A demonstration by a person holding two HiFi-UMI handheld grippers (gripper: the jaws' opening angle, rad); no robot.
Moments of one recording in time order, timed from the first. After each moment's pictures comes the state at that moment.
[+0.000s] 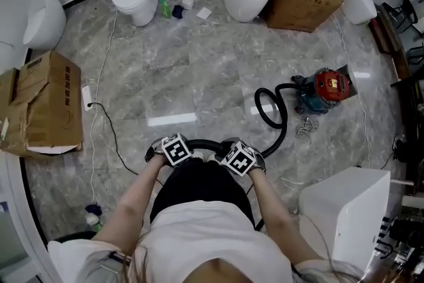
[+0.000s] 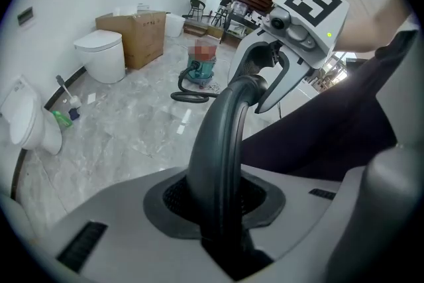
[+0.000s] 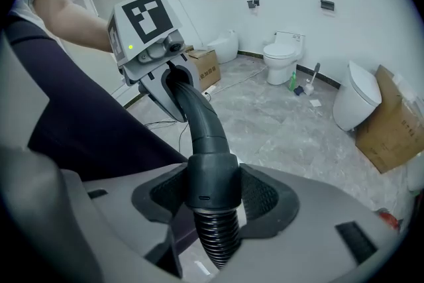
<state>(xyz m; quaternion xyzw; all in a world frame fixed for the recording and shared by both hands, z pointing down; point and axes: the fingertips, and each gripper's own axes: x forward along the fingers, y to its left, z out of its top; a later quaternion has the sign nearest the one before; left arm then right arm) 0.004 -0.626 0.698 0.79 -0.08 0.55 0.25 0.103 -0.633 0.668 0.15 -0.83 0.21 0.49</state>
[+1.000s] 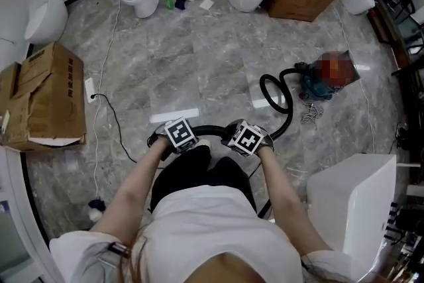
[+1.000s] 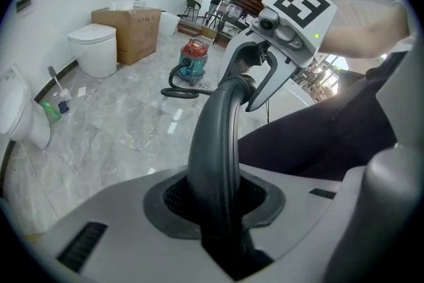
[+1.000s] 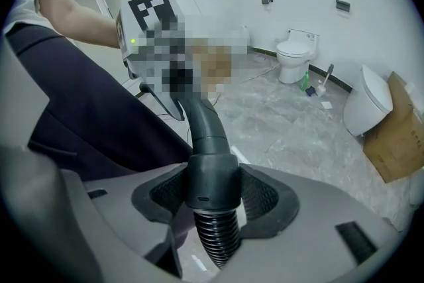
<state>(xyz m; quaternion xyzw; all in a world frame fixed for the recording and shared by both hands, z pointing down) -0.006 -0.588 0.689 0.82 -0.04 0.51 0.25 0.077 -0.596 0.678 0.12 -0.83 0.21 0.50</state>
